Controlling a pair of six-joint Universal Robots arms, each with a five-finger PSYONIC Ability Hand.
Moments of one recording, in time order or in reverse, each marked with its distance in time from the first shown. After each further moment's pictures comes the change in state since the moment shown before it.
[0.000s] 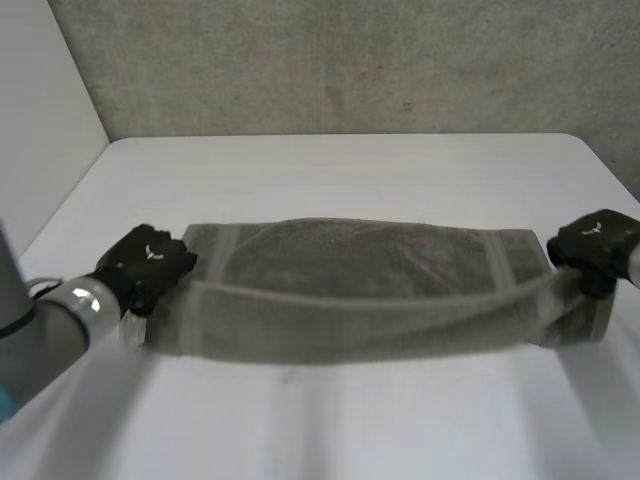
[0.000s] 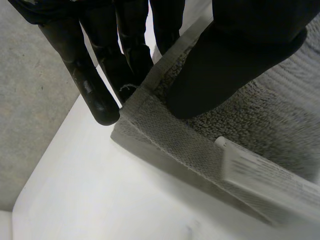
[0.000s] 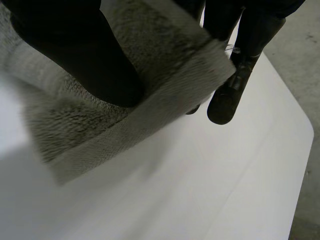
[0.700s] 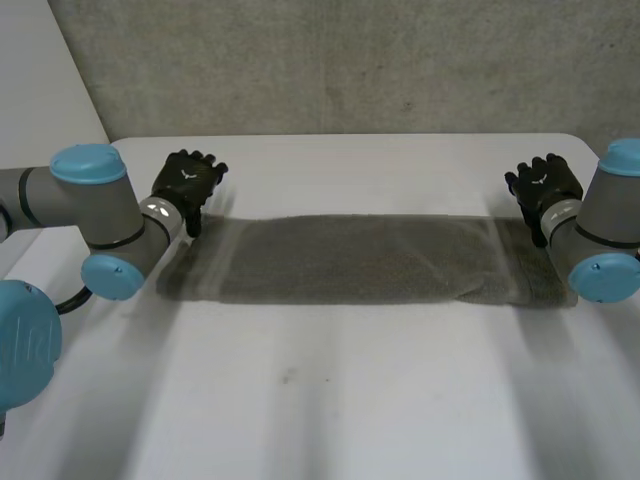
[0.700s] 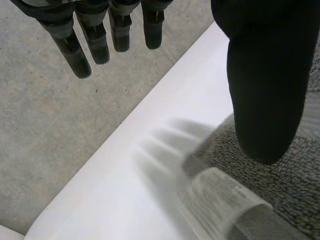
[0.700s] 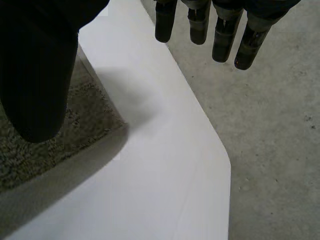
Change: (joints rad) left arm -0.121 -0.719 0.996 -0.026 -0.189 -0.301; right arm 0.182 0.542 -0.550 -0.401 0.247 0.112; left_hand -0.975 -1.018 -1.013 -1.016 -0.973; right_hand -1.192 -1.034 -1.034 -1.030 -0.976
